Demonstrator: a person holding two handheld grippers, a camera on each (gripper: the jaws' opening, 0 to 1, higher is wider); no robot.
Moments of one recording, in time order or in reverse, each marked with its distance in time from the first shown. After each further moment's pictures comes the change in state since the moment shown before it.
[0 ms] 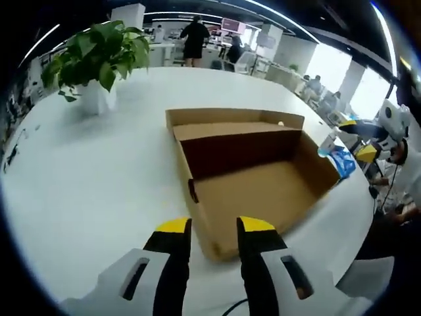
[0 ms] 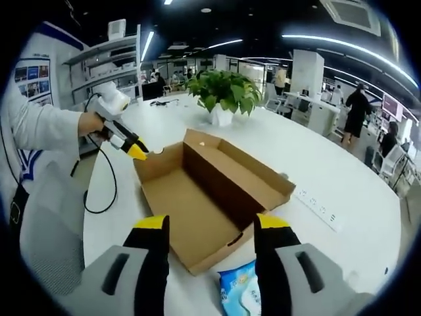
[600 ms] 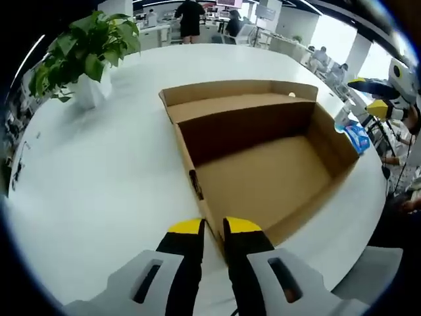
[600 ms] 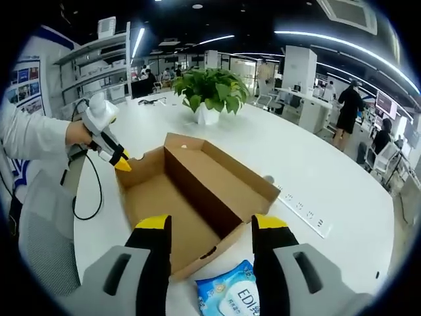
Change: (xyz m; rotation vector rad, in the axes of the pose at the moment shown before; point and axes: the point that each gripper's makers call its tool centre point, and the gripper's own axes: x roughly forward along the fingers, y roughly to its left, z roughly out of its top) left arm 0.016 0.009 -0.016 0.068 0.152 0.077; right arm 0.015 -0.040 0.019 0.023 0.043 -0.063
